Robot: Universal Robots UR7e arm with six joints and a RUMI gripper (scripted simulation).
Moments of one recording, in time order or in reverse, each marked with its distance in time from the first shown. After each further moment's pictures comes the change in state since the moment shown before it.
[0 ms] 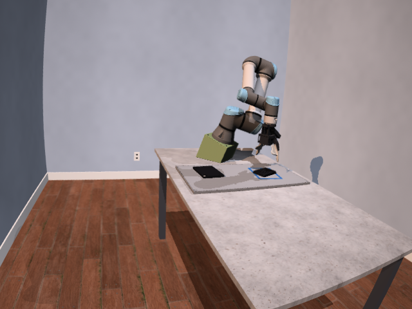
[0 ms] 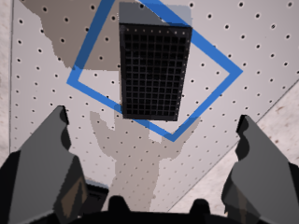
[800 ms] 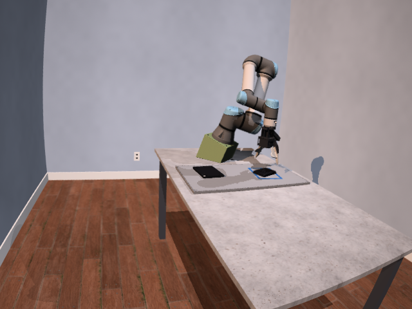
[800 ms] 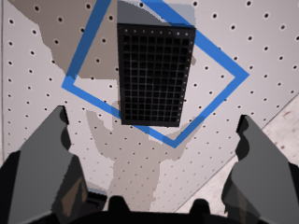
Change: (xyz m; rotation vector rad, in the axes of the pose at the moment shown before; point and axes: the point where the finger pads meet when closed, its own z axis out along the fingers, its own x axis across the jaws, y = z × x) arm 0.000 0.000 0.015 0.001 0.000 -0.001
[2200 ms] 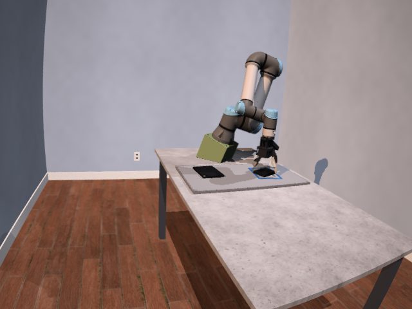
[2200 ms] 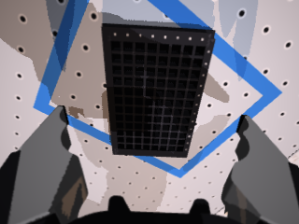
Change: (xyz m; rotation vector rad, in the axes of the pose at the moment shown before) arm 0.000 0.000 0.057 0.000 0.000 0.000
